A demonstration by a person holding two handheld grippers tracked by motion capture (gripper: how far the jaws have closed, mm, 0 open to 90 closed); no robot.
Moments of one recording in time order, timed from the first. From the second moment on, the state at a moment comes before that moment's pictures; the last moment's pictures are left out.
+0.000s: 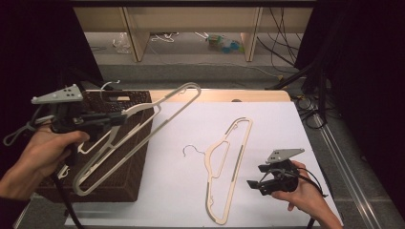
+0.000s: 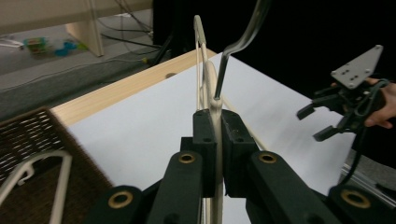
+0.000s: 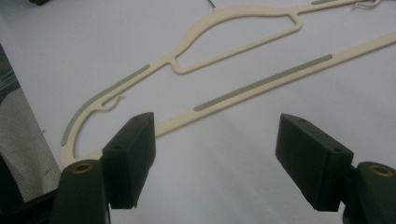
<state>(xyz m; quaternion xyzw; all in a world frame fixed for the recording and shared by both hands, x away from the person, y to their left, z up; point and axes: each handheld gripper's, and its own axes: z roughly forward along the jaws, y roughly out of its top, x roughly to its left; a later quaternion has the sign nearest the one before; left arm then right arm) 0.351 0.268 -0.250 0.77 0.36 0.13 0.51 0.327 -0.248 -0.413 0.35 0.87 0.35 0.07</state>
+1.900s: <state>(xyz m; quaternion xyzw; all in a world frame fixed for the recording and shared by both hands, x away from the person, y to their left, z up) 0.419 0.384 -0.348 0.75 0.47 0.14 0.45 0.327 -0.246 -0.419 0.35 0.87 0.34 0.06</state>
